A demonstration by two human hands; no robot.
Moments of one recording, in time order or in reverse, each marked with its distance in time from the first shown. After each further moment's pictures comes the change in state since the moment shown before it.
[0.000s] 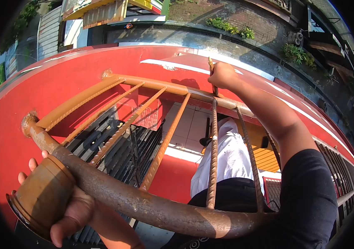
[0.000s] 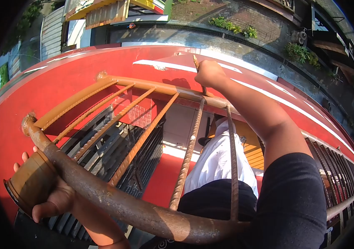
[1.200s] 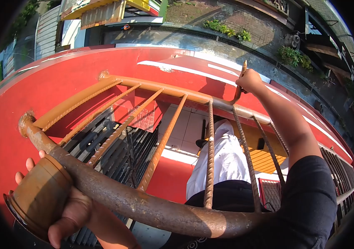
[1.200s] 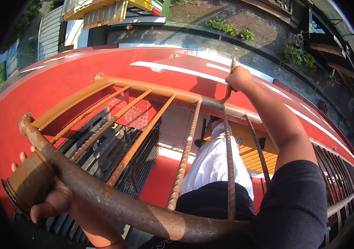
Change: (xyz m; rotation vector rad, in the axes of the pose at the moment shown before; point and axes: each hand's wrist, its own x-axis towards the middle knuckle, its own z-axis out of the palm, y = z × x) left_hand 0.000 0.000 0.000 -0.049 0.008 0.007; right_hand -0.020 0.091 -0.034 0.182 -0.016 0.354
